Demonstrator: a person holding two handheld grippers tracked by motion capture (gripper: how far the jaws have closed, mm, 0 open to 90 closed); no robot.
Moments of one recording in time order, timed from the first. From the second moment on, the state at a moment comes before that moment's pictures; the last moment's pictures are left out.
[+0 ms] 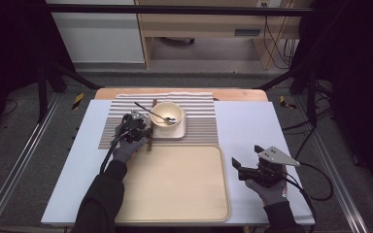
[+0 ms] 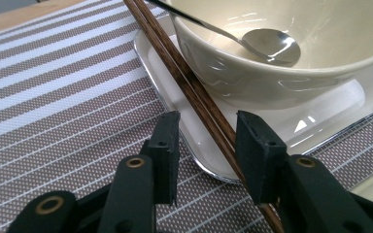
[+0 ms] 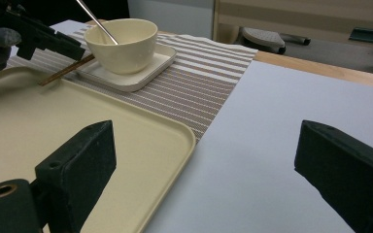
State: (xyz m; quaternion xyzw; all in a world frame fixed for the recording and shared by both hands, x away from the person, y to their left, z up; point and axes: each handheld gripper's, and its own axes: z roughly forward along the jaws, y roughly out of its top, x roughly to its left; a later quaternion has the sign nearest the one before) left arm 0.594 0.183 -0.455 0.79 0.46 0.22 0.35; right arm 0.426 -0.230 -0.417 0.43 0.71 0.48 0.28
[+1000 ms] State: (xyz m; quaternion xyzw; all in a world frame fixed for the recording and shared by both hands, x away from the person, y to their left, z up) left arm 0.603 0.191 -0.461 0.78 0.48 0.21 0.33; right arm 0.426 -0.229 -0.419 0.43 0.72 0.47 0.29
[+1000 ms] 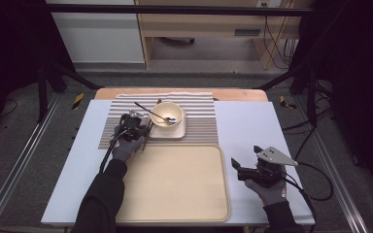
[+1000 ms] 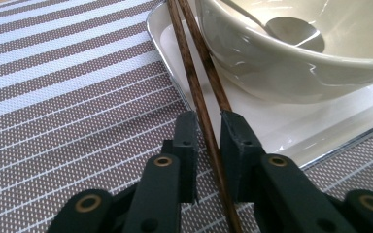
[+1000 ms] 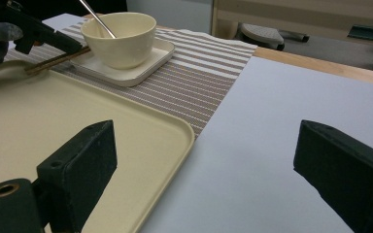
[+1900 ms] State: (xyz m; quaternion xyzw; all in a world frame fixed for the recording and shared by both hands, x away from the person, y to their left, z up) left arm 0.605 0.194 -0.451 0.76 0.51 0.21 0.36; right arm 0.427 -0.228 -0.420 0.43 0.72 0.47 0.29
